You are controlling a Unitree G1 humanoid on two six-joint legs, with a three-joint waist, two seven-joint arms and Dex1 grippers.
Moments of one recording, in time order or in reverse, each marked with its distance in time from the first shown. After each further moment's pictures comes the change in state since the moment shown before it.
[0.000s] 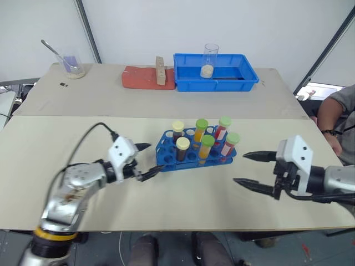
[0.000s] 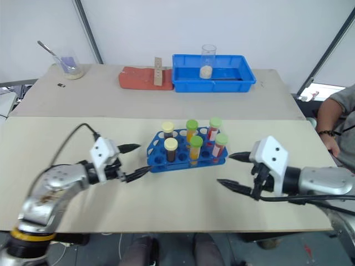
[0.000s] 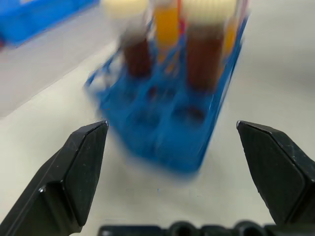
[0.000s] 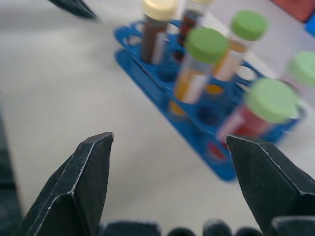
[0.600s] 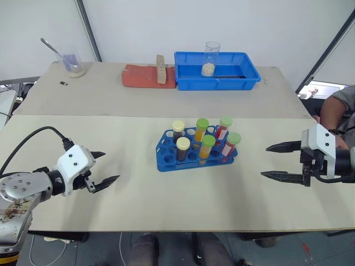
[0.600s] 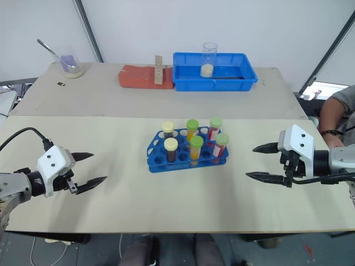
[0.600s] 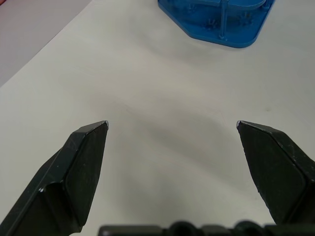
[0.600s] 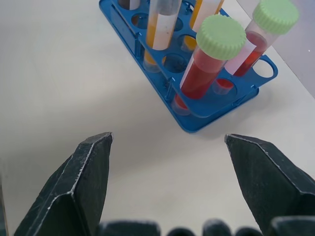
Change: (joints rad) left arm 0.196 0.129 0.253 0.033 0.029 -0.088 -0.092; right arm -0.146 -0.087 0.045 0.332 -0.113 -0.165 0.313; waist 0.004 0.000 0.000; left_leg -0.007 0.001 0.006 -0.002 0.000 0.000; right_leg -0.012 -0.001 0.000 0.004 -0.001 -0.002
